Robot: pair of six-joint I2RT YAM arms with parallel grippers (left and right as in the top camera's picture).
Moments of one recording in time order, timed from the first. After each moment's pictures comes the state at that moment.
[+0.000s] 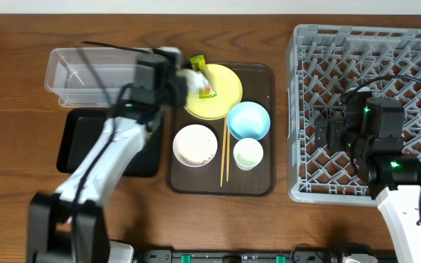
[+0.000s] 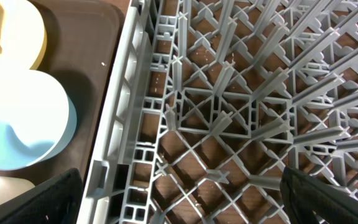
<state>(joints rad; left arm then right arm) -0.21 1.56 1.07 -0.19 0.10 -0.16 0.02 1.10 0.85 -0.57 -0.05 -0.02</state>
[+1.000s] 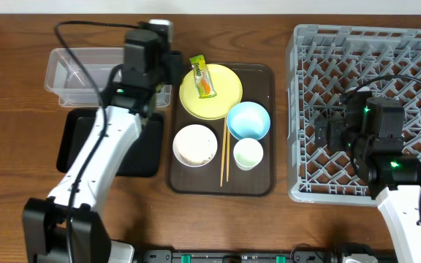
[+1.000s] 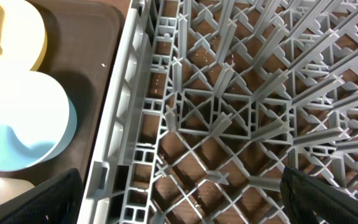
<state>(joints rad) -0.25 1.60 1.26 -0.26 0.06 -0.16 0.02 1.10 0.85 -0.56 -0.05 -0.02</state>
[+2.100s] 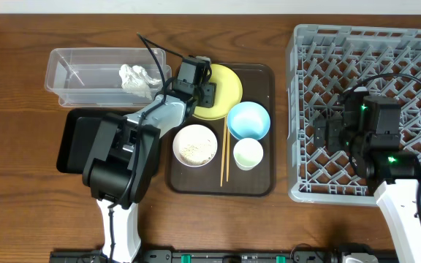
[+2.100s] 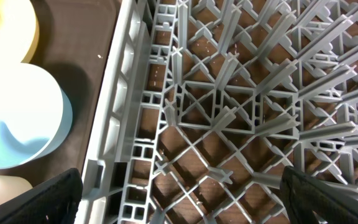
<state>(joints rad) -0.35 2.09 1.26 -0.06 0.01 -0.16 0.02 1.14 0.85 -0.57 -0.05 -0.01</state>
